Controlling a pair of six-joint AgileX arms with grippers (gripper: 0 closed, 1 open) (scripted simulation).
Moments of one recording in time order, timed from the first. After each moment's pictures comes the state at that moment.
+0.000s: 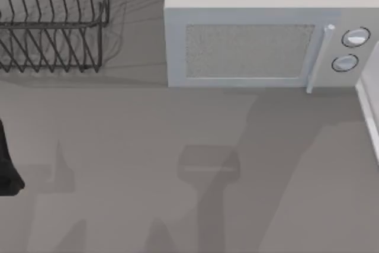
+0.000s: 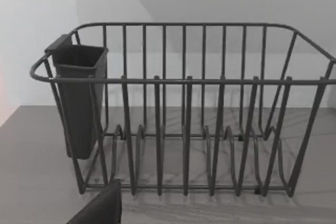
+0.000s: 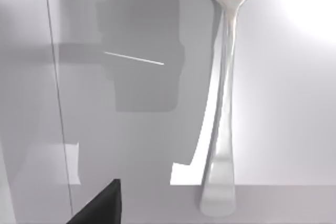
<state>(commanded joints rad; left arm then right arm) 0.00 0.00 0.00 0.00 0.00 0.00 -0.23 2.27 1.86 -1.16 0.00 -0.21</state>
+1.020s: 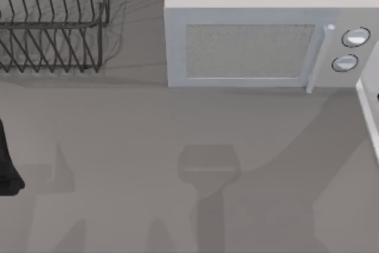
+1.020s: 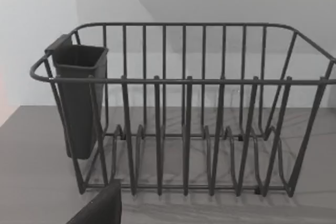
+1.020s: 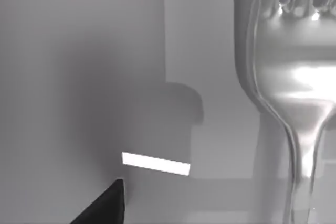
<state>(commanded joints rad) 0.00 0.00 0.00 0.00 0.00 0.00 -0.23 2.50 1.66 -0.73 0.01 -0.21</state>
